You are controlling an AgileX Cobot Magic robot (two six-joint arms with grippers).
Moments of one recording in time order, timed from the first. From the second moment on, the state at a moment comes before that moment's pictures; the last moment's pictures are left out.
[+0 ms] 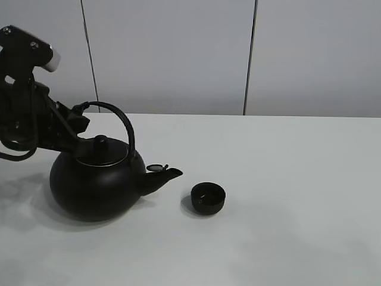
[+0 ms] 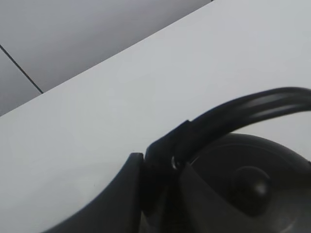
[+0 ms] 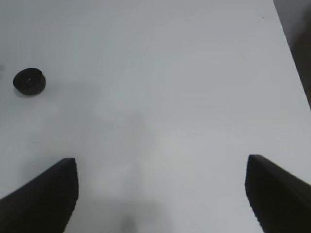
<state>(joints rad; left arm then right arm) -0.38 1.70 -0.60 0.10 -0.56 0.25 -0.11 0.02 -0.51 0.06 1.16 -0.12</state>
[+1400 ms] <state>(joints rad) -0.38 1.68 -0.68 0.17 -0.52 0.21 -0.07 0.02 -0.51 0.06 1.16 -0.11</state>
